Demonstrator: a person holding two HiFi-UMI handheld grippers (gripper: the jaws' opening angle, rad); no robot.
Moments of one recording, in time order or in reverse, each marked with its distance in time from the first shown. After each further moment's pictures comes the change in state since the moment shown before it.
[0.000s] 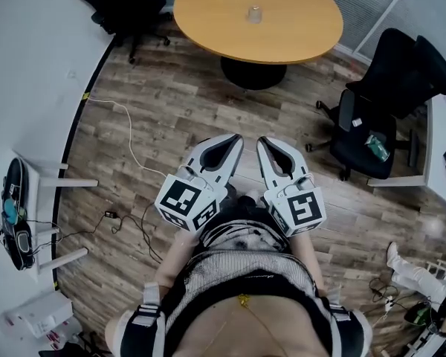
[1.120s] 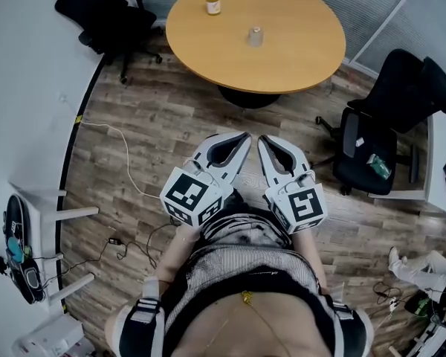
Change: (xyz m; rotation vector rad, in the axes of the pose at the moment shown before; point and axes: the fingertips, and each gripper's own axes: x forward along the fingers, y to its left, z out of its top) left arm 0.096 0.120 0.041 0.055 0.020 -0.131; right arm 0.147 -0.066 0.020 -0.042 0.022 -0.050
